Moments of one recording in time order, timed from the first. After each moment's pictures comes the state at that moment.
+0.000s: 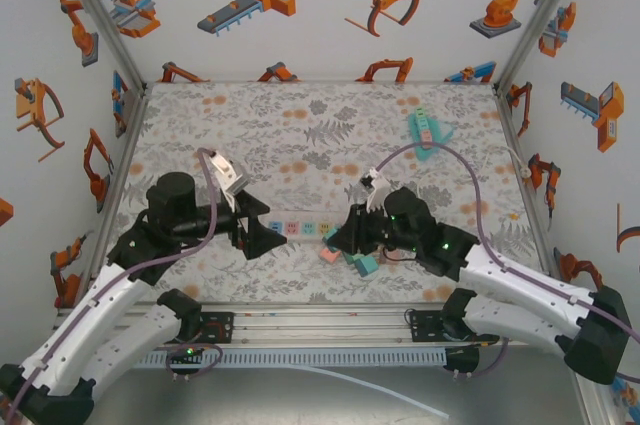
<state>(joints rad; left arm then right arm) -0.61 0.69 0.76 -0.42 0.63 -0.07 0.92 0.92 0.60 -0.18 -0.21 0.70</state>
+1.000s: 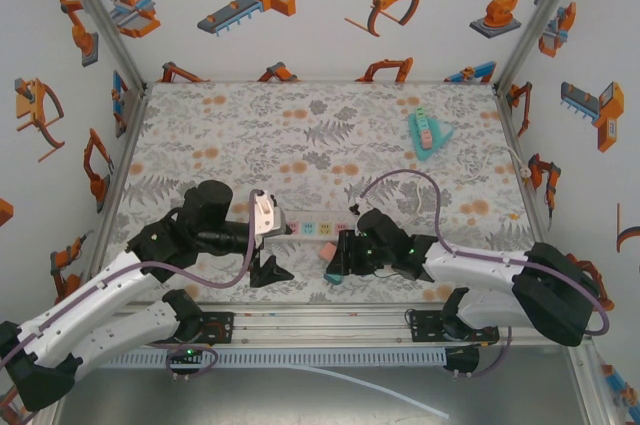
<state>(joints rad) -0.86 0.79 0.77 -0.52 0.62 0.30 0.95 1.22 0.43 0.01 -0.21 0.86</state>
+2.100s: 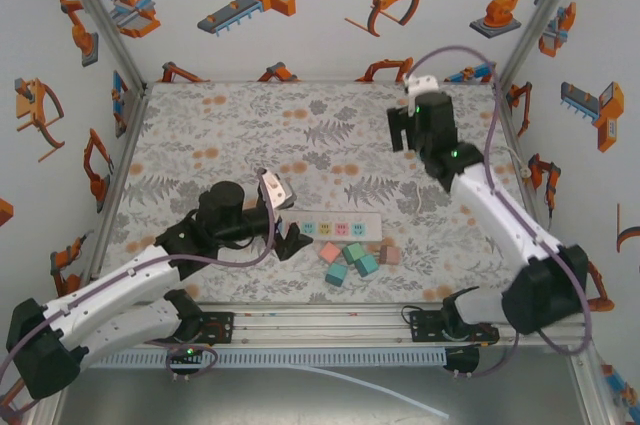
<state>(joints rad) -0.87 0.90 0.63 -0.07 0.28 0.07 0.34 1.40 1.24 -0.35 0.29 -0.04</state>
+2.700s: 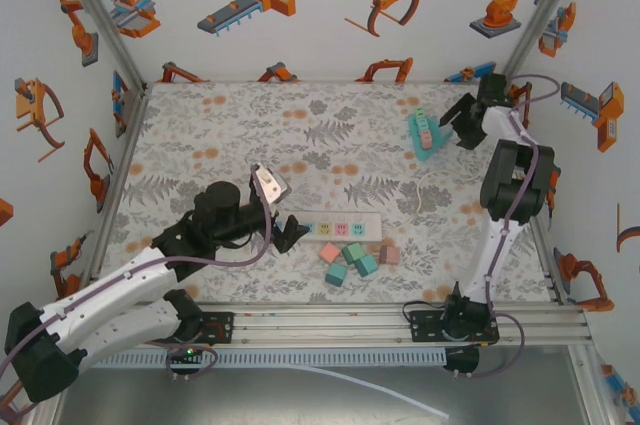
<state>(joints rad) -0.87 0.85 0.63 -0.07 0.15 0.05 -0.17 2.17 1.71 -0.51 -0.14 0.62</state>
